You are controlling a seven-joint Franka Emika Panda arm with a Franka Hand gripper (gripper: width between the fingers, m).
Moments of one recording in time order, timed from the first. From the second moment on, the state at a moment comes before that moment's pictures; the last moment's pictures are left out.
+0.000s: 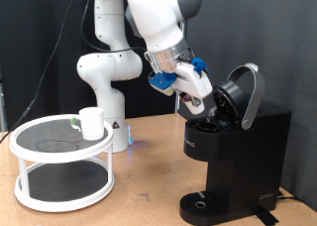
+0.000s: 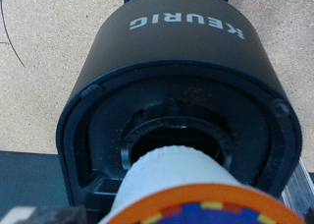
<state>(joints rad) 0.04 -0.07 -0.07 -2.12 0.51 1.98 2.03</state>
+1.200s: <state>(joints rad) 0.04 -0.02 0.01 -2.17 0.51 2.07 2.04</state>
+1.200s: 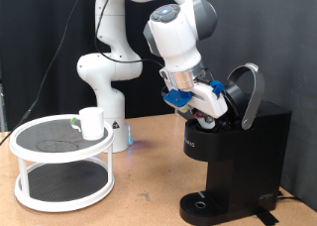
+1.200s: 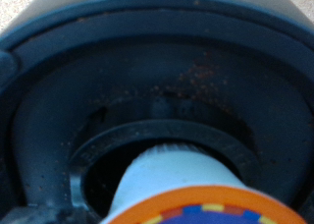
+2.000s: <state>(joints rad) 0.04 0.00 0.02 -2.19 0.52 2.10 2.04</state>
